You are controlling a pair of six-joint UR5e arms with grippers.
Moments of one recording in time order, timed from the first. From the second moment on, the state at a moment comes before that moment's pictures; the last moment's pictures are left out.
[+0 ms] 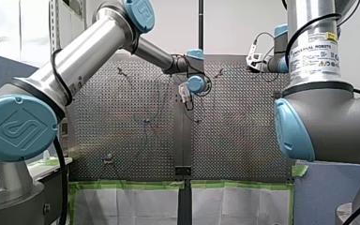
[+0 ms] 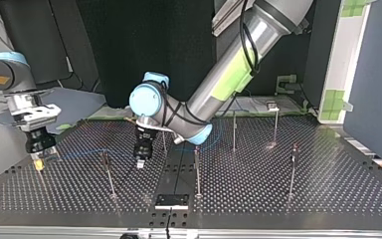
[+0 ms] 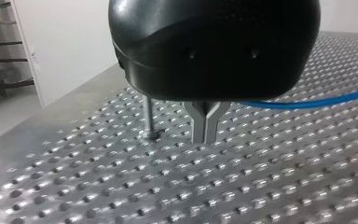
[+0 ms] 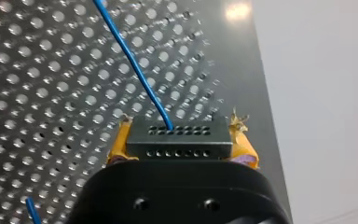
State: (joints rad) left arm -0.62 -2.29 -1.00 -2.85 -1.92 -1.80; right arm 1.63 -1.31 1.51 -0.42 1.03 1.95
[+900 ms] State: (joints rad) left arm -0.65 -2.29 -0.94 -2.97 -1.94 -1.79; right arm 1.58 -1.30 1.50 -0.44 0.99 1.94
